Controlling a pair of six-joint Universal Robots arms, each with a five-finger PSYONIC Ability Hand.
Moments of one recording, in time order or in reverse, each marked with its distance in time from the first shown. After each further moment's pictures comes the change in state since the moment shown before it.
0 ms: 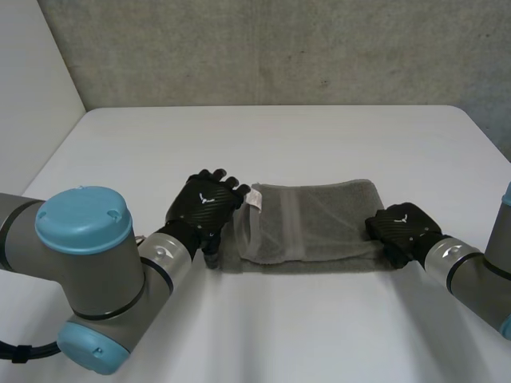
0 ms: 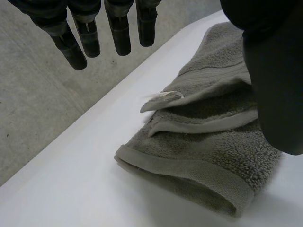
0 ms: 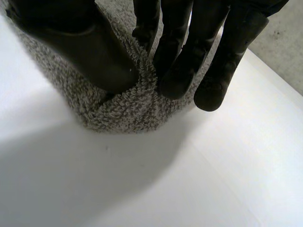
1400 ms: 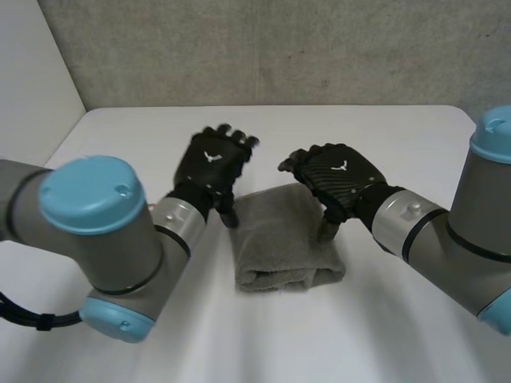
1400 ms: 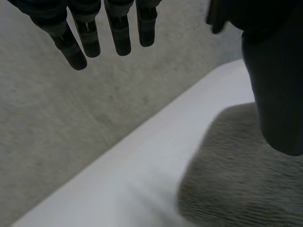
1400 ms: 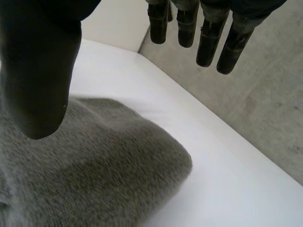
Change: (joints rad) left arm -0.062 -0.021 0.170 0.012 -0.098 -0.123; right arm 0.325 -0.180 -0.243 0.189 0.035 0.287; left_hand -0.001 0.000 0.000 0.000 0.000; right_hand -1.049 -1.028 -1.081 -1.081 -1.099
